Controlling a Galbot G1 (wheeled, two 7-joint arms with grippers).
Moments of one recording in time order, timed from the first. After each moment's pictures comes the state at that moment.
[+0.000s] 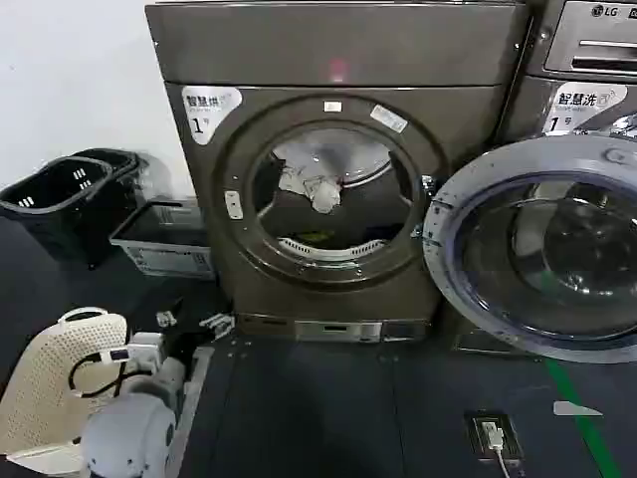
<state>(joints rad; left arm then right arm) 1.22 -1.46 -0.64 -2.22 -0.04 0.74 0.07 -1.71 0.84 2.44 1.55 0.32 -0.29 -0.12</state>
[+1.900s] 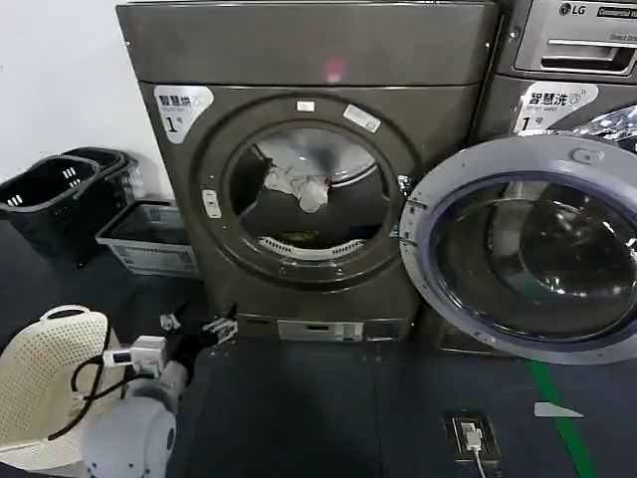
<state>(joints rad) 1.24 -1.46 -0.63 -2.23 -0.02 0.74 0.09 -1.70 0.84 2.43 1.50 0.34 -0.23 -0.10</state>
